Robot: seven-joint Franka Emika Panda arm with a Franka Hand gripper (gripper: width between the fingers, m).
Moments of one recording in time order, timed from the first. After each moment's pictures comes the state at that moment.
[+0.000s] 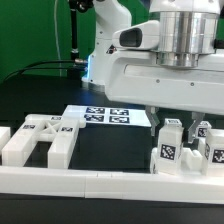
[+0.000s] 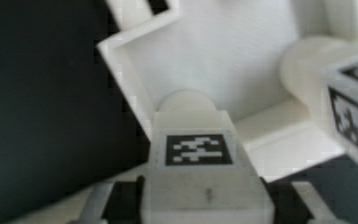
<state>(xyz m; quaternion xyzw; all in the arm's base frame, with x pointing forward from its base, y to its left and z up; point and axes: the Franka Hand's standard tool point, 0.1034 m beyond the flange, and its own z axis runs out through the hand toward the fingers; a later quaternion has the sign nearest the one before) 0.642 0.056 0.076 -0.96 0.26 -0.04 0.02</state>
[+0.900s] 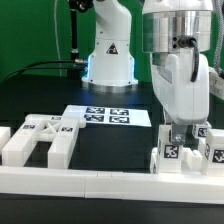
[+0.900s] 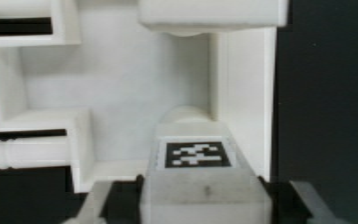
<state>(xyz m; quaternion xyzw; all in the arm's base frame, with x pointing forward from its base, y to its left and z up) 0.644 0.057 0.076 -0.69 0.72 0.00 0.06</state>
